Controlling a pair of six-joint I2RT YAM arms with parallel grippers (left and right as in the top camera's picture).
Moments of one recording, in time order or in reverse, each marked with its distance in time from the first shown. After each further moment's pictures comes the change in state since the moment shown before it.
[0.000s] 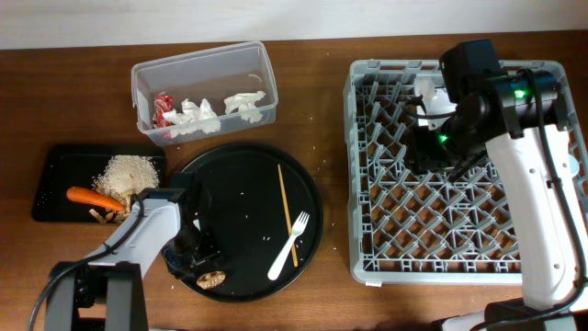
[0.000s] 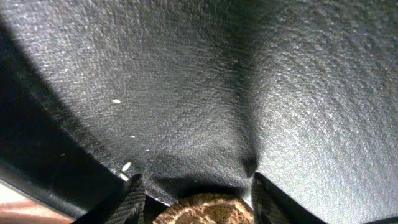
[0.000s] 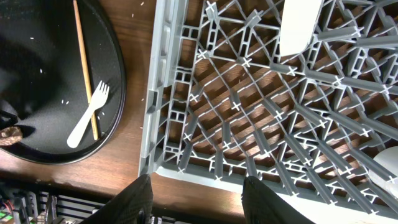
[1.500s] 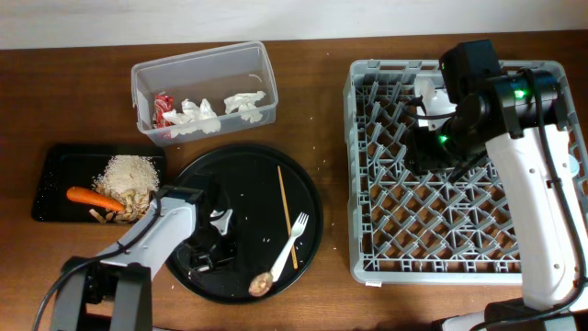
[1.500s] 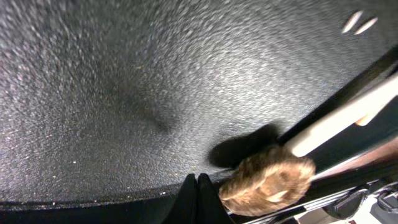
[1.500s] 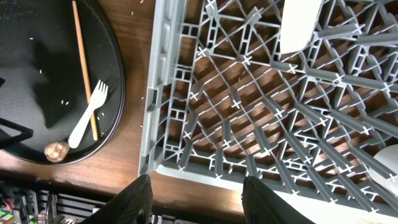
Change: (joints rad) left arm -0.116 0.008 0.014 -0.017 0.289 0.195; right arm 0.000 0.000 0.000 -0.006 0.000 0.000
